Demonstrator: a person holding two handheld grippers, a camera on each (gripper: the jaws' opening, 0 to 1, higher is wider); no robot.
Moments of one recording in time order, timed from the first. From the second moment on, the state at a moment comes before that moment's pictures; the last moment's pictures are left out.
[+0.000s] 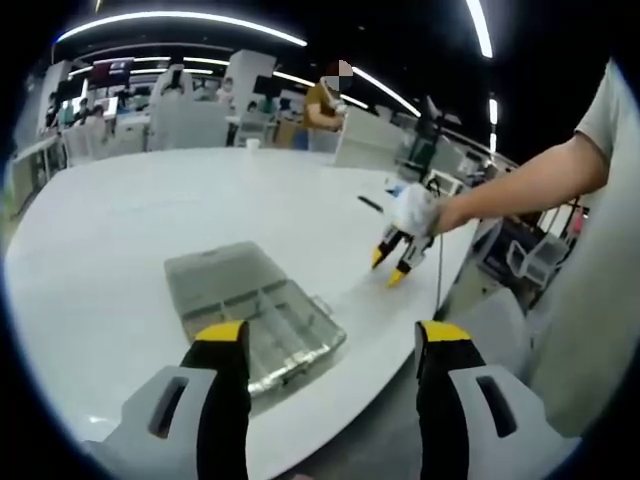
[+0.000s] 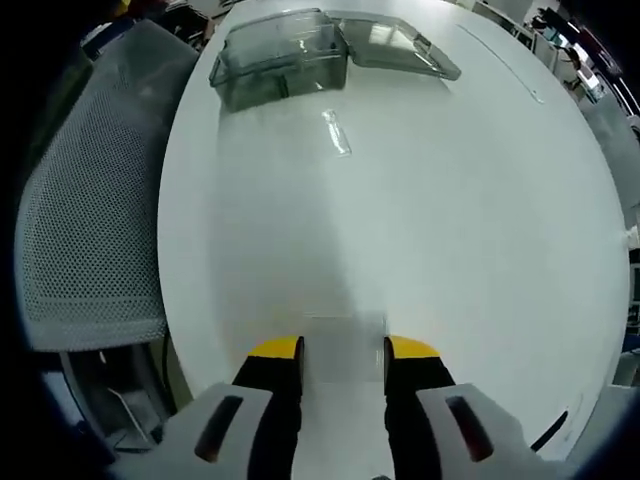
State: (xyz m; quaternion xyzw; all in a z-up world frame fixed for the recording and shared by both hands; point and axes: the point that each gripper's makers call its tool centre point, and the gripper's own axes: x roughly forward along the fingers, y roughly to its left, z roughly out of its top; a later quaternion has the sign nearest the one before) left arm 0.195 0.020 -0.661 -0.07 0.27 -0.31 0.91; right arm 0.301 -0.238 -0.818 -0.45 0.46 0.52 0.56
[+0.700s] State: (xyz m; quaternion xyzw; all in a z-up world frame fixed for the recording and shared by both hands) left arm 0.194 0.020 -0.665 -0.07 0.27 -0.32 0.91; right arm 0.288 -0.177 -0.766 -0.47 0.38 0.53 0.60
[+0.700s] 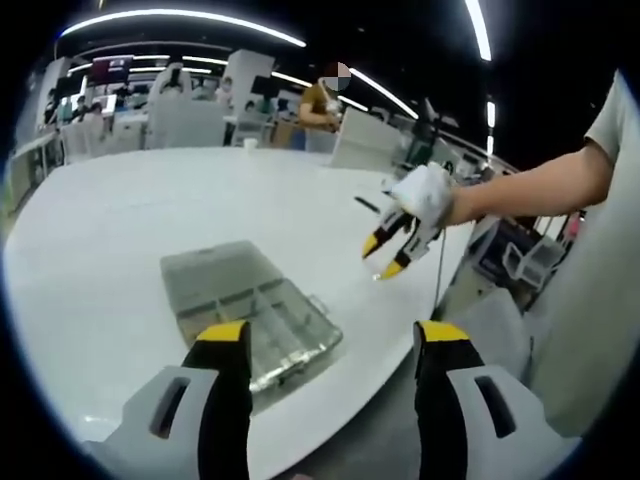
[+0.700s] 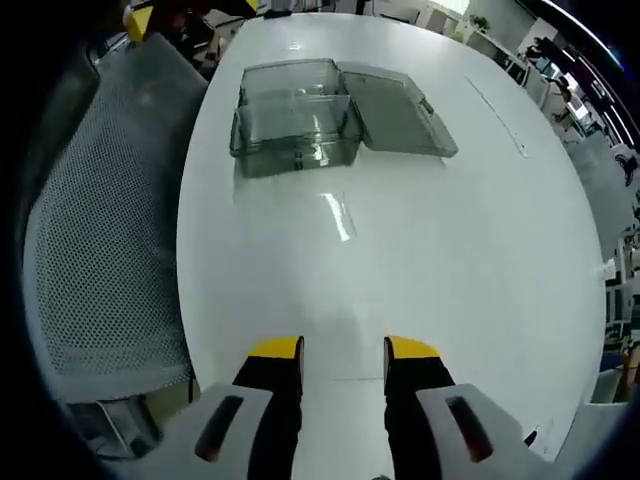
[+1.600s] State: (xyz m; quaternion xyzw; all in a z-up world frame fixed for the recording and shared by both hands) left arm 0.193 0.014 -0.666 -0.08 0.27 -0.34 0.90; right arm 0.258 -0.123 -0.715 -0.48 0.30 0.54 0.62
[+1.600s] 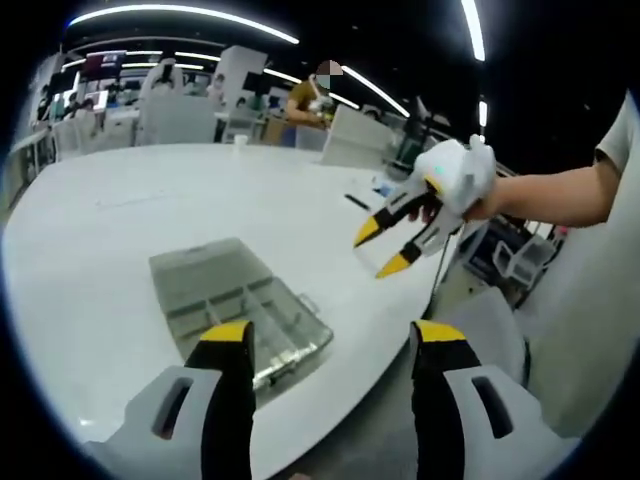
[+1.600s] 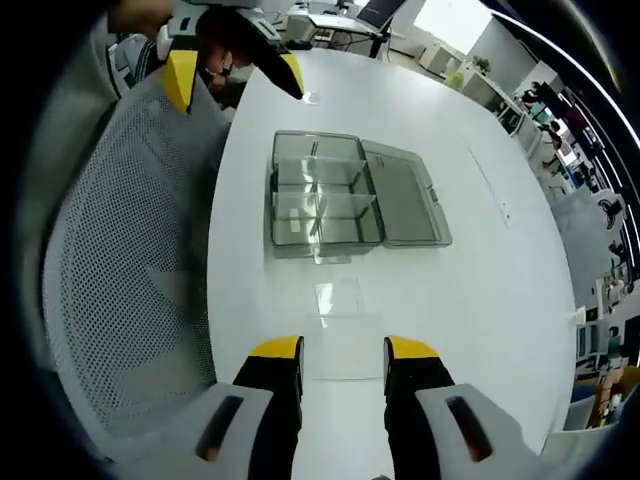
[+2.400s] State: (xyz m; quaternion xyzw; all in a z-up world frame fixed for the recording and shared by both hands) left arm 0.194 0.013 -0.665 -0.08 0.28 -0.35 0.89; right arm 0.251 -0.075 -0.672 -0.45 0.23 0.56 0.65
